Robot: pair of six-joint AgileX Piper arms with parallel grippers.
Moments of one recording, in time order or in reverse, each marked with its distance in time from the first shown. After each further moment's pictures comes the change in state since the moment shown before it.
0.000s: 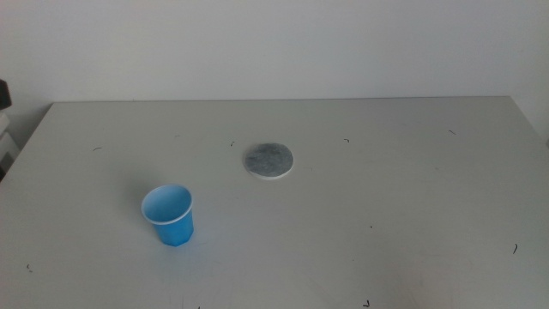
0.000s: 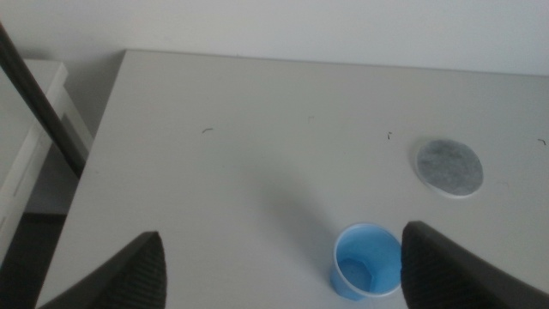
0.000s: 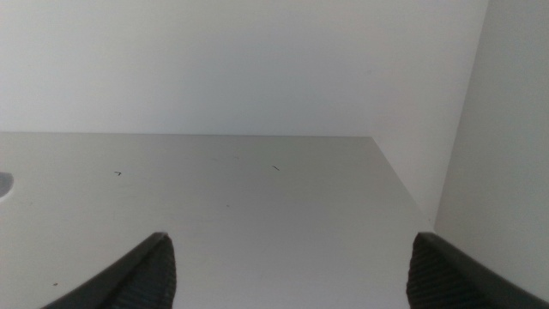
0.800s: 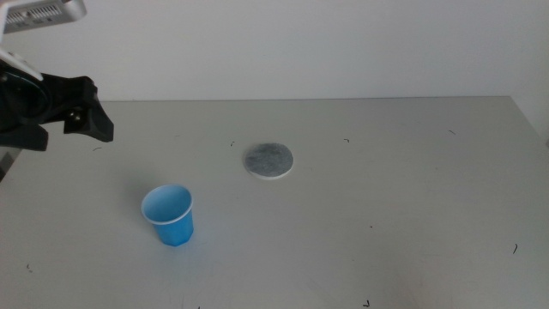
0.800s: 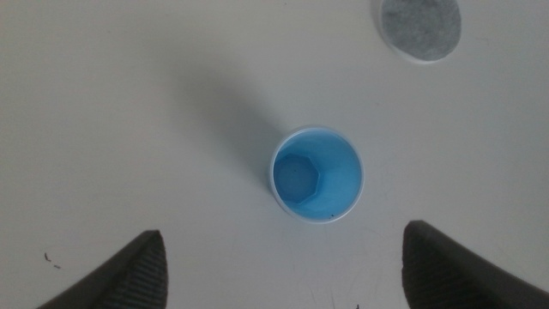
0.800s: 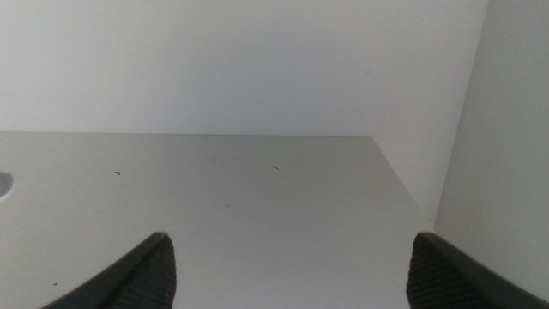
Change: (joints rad) left arm 0.000 0.443 -0.200 -0.220 0.213 0.136; right arm 0.000 0.000 0.000 0.000 0.000 0.000
